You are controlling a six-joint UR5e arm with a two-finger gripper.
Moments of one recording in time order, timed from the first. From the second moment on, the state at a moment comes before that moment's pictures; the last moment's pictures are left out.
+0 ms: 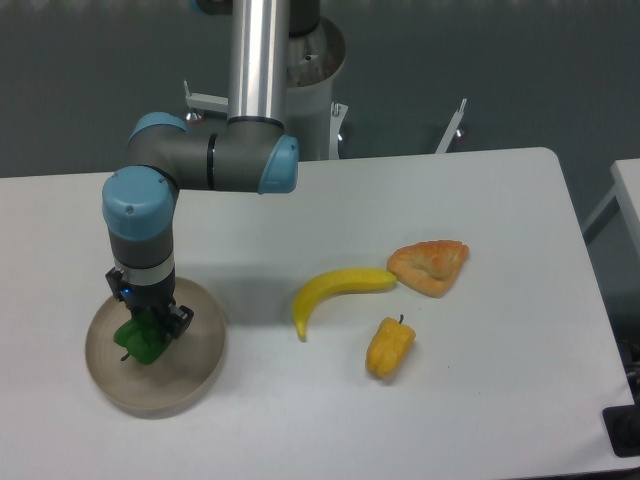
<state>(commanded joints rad) 1.79 -2.14 -1.42 -0.98 1.39 0.55</state>
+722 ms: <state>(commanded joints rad) 1.79 -2.16 -1.42 -0.97 1.38 0.54</state>
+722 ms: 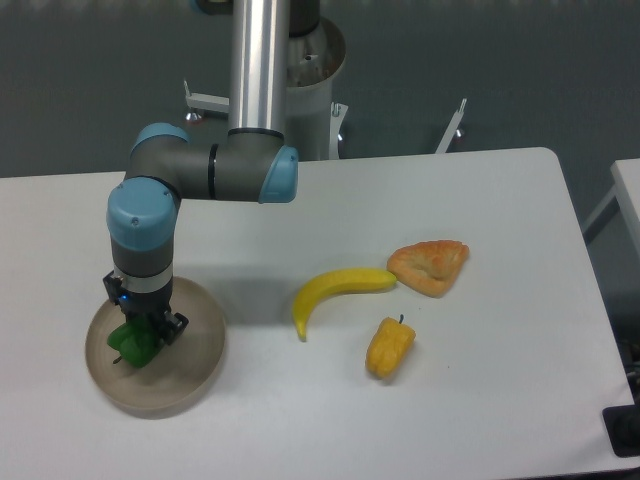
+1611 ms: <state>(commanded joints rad) 1.79 -2.14 -1.42 -0.98 1.38 0.54</state>
